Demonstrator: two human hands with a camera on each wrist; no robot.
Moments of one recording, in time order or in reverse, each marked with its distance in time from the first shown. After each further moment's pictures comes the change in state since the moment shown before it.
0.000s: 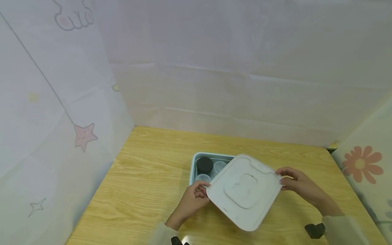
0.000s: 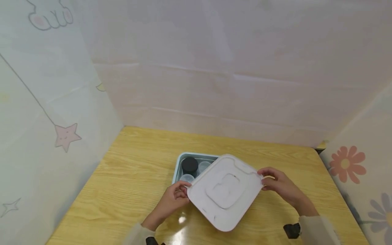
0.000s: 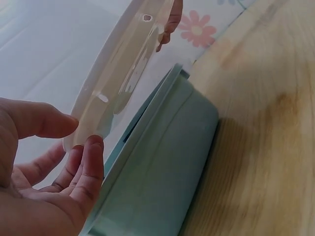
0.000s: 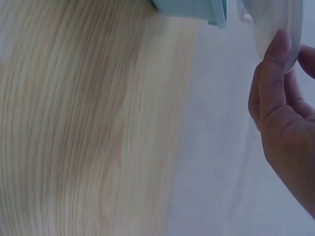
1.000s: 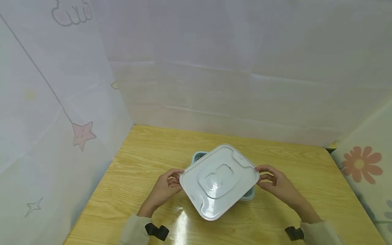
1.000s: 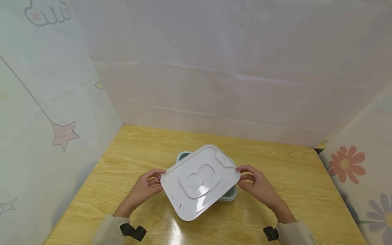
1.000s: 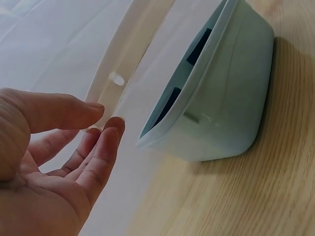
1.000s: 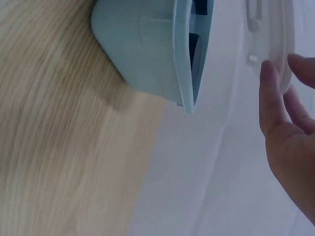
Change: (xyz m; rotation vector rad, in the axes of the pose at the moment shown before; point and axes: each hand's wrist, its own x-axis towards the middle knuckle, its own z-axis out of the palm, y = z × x) left_hand -0.007 0.015 -0.079 0.115 0.026 0.018; right_hand 0.022 -0.028 0.070 -0.194 0.139 -0.080
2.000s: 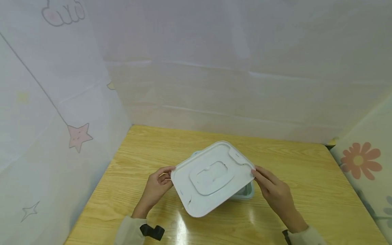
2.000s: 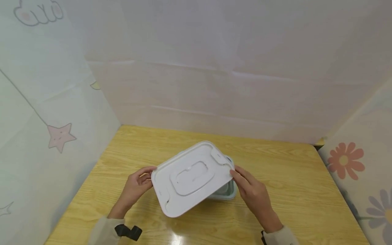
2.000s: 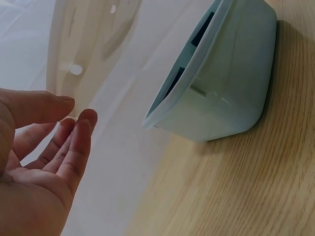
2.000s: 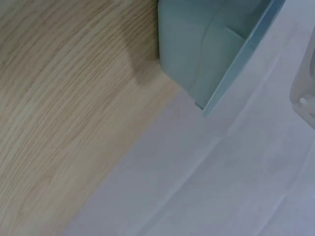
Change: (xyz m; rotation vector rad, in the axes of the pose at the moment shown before) left_hand -0.004 0.000 -0.011 -0.022 0.169 0.041; right_hand 0.009 -0.004 0.038 -0.879 0.636 -0.785
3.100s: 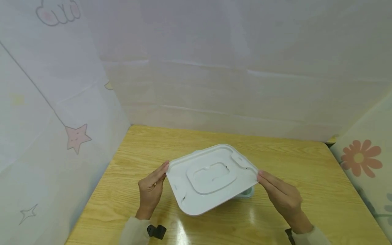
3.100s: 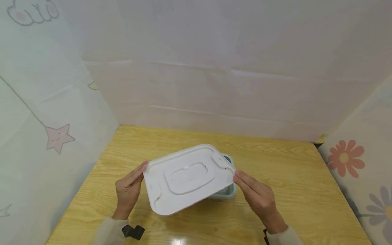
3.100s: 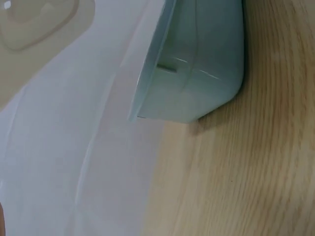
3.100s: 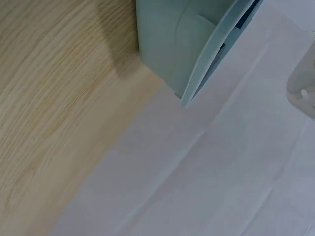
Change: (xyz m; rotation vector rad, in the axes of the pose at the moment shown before) left_hand 0.006 -0.005 0.006 0.158 0.285 0.941; right_hand 0.040 -0.019 -0.005 0.102 0.465 -0.244
